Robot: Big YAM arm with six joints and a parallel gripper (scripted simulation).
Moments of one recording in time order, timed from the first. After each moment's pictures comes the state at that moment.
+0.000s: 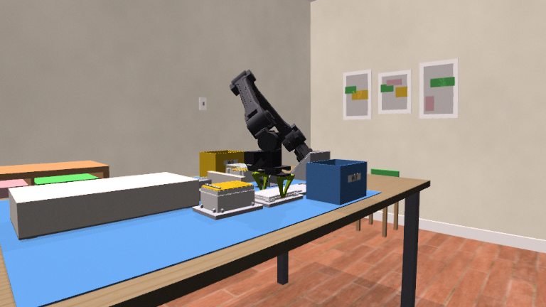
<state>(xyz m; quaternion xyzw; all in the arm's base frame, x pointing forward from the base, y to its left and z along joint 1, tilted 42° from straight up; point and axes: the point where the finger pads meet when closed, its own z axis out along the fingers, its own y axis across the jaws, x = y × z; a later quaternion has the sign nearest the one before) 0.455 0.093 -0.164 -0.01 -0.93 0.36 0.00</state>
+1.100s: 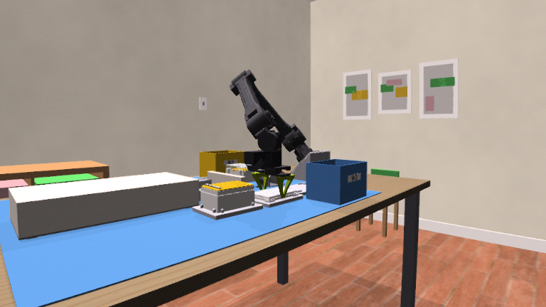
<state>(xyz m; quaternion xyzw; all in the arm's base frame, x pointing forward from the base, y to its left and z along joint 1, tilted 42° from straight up) 0.455 0.093 -0.164 -0.01 -0.93 0.36 0.00</state>
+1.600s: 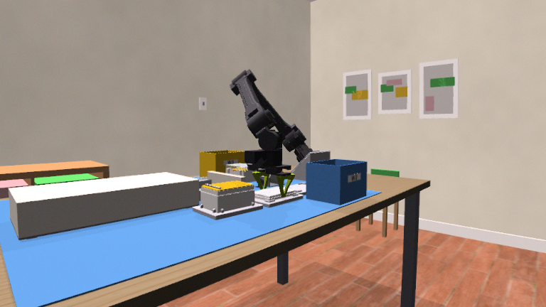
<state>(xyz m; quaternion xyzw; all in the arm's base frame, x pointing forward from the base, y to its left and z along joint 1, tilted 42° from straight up) 0.454 0.095 -0.163 -0.01 -0.93 0.36 0.00</state>
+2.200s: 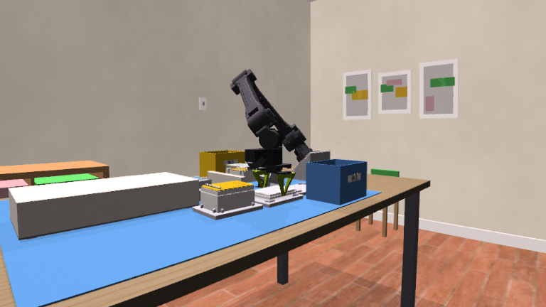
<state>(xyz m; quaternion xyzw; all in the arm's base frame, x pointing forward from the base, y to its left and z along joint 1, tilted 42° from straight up) 0.453 0.098 -0.160 -0.01 -0.93 0.36 0.00</state>
